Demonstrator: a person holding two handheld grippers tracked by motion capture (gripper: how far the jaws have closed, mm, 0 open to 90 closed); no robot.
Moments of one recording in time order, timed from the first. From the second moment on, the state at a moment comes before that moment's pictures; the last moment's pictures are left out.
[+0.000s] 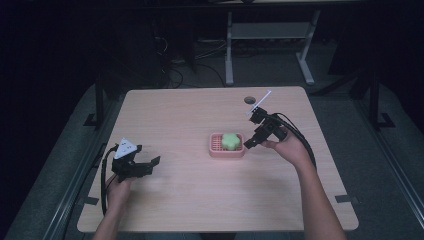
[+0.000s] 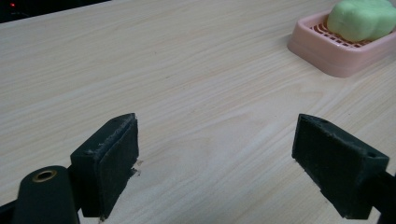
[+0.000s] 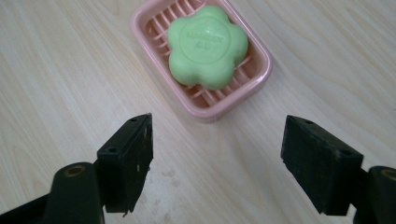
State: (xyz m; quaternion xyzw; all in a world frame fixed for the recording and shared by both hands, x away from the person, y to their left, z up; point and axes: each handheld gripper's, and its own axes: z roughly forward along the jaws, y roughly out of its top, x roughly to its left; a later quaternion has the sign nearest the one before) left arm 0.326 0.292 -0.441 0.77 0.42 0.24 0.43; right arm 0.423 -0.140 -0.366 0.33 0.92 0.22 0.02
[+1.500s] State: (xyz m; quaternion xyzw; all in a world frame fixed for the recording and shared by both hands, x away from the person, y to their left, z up) left arm 0.325 0.289 -0.443 0.77 0.41 0.24 0.42; right arm 0.373 -0.208 -0.396 0.37 0.90 0.24 0.01
